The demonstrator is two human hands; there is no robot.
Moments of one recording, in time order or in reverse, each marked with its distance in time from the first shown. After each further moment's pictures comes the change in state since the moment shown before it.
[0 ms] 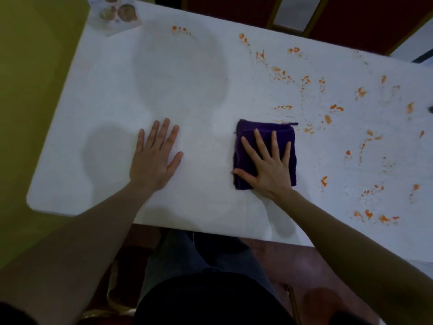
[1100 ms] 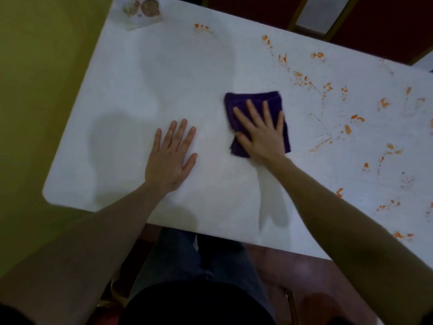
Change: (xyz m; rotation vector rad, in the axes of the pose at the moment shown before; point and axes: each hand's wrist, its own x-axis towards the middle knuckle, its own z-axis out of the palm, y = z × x) left_hand 0.001 0.000 -0.001 0.020 -0.042 0.006; right_hand 0.101 -0.029 -0.015 0.035 0.009 -0.066
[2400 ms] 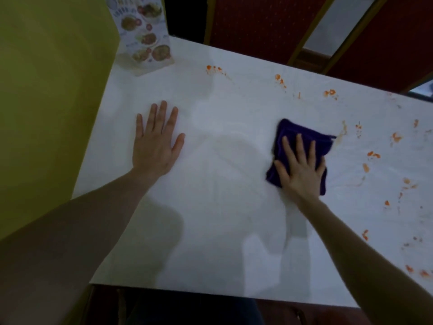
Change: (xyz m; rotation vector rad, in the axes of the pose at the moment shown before) left_hand 0.135 -0.115 -0.025 -0.001 0.066 -0.109; right_hand 0.017 0.013 -0.010 0.074 0.021 0.400
